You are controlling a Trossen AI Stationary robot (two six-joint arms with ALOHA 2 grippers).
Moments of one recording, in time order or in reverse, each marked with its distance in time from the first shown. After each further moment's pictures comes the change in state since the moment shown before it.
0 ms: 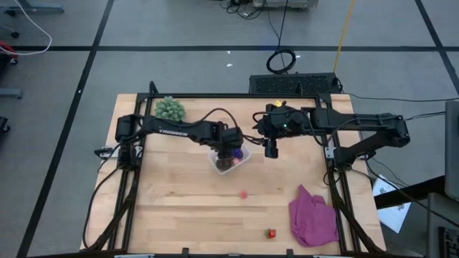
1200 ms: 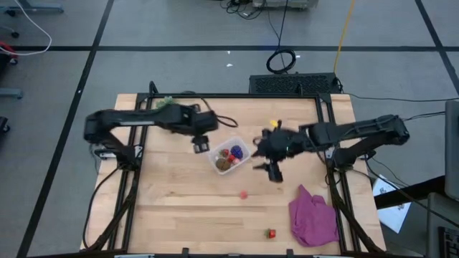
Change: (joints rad) left arm 0.050 -0.349 -0.018 -0.369 -0.211 -0.063; right arm 0.209 0.013 -0.040 0.046 -0.140 0.237
